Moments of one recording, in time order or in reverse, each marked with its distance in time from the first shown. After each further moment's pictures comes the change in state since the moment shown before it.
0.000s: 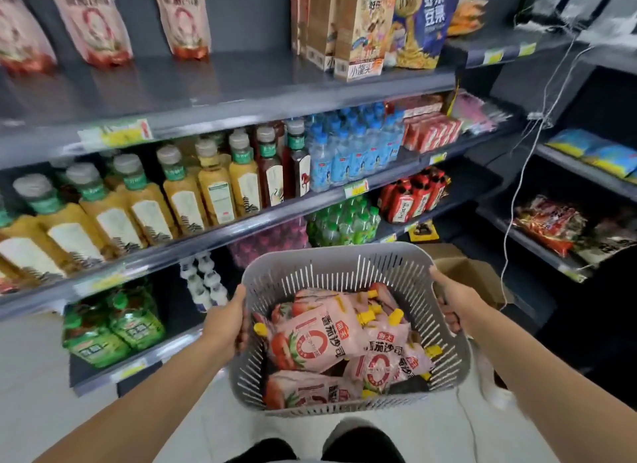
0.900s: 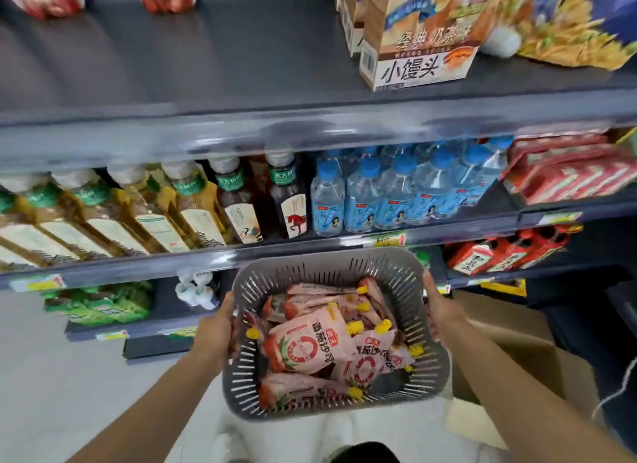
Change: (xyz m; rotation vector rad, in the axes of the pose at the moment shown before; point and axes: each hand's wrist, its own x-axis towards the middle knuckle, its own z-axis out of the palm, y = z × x) left_hand 0.134 0.075 0.158 -0.153 0.369 -0.229; right_hand 0.316 -0.165 0.047 -0.274 -0.179 -0.034
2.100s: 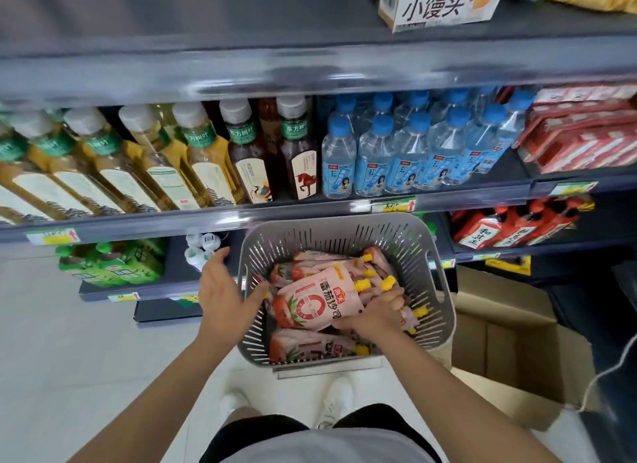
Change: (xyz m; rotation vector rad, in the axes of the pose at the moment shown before) left_hand -0.063 -0.011 -0.008 0.562 0.203 0.730; right_hand -0.091 0.034 0.099 -0.646 -0.220 -0.204
